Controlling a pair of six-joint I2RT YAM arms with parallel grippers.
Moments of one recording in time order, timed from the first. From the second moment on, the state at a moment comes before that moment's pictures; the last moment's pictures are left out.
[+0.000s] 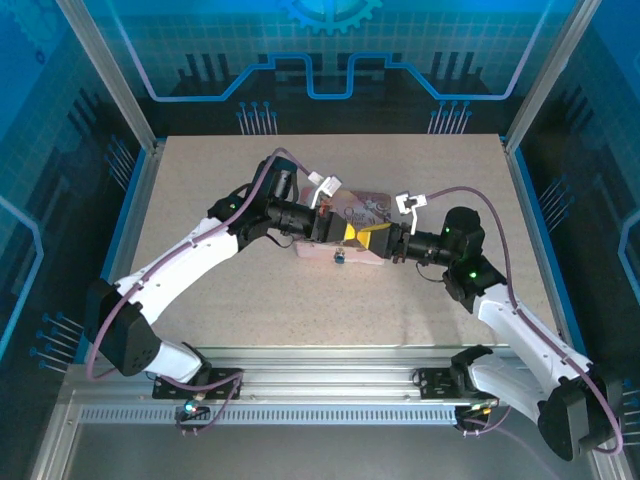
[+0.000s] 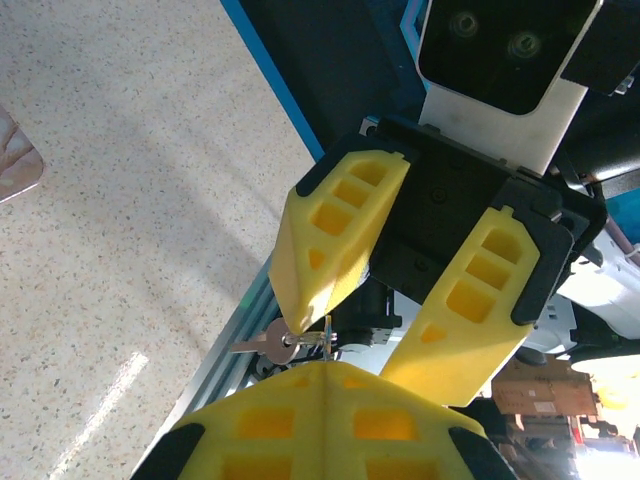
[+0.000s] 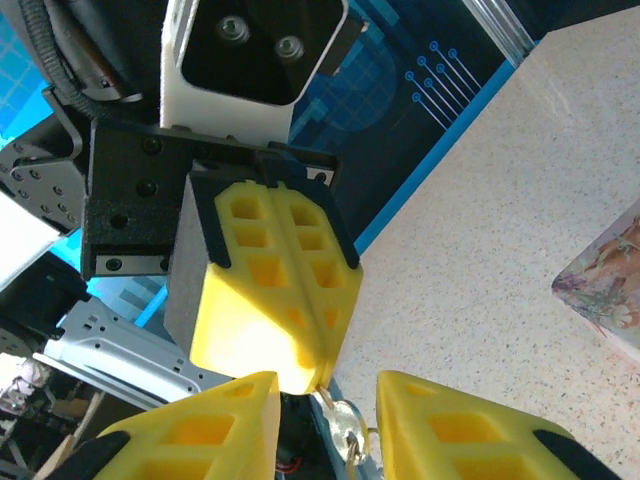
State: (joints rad) left arm -0.59 1.46 1.31 -0.44 0.88 -0.59; right arm 0.37 0.97 0.66 0.21 -0.86 0.71
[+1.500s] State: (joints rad) left arm -0.48 1.30 1.09 -0.32 0.73 -0.67; right arm 0.37 0.84 0.66 -0.07 -0.75 0.55
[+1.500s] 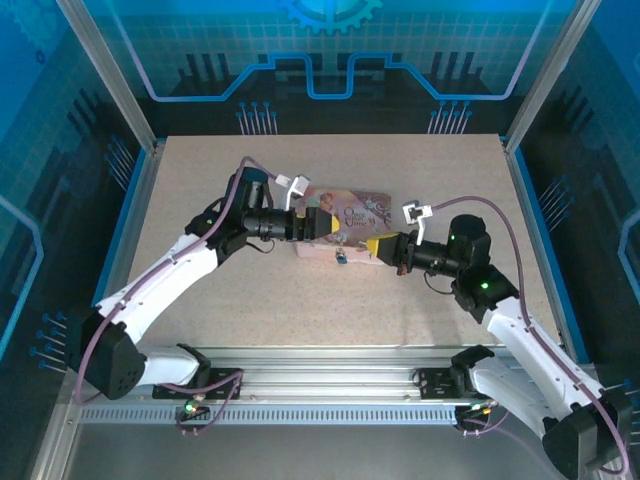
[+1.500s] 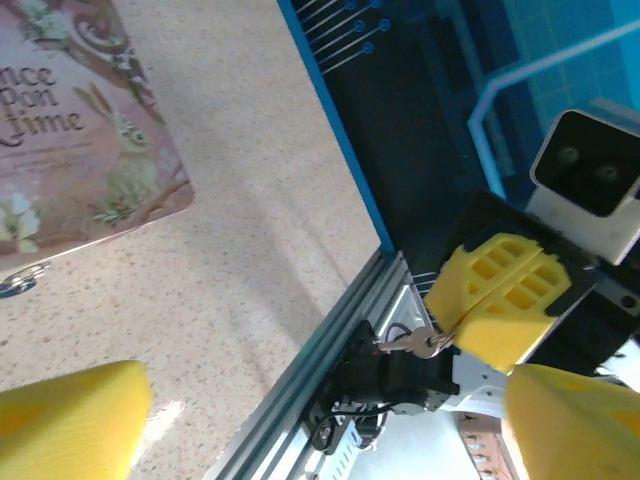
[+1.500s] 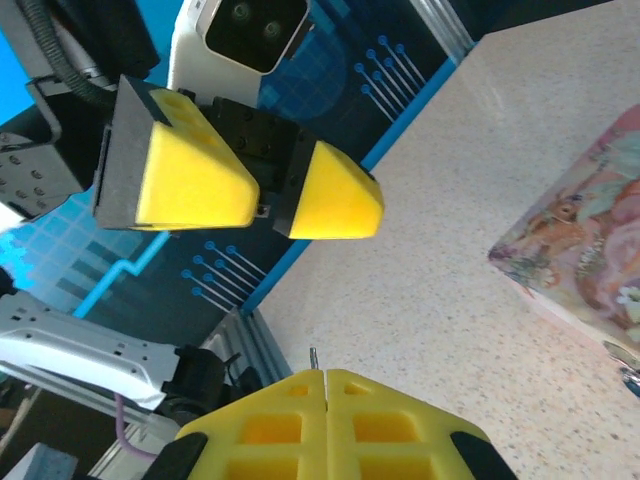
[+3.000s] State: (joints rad) left arm -0.35 1.77 1.16 -0.16 0.29 -0.69; right arm 0.28 1.26 0.89 -0.51 0.03 0.32
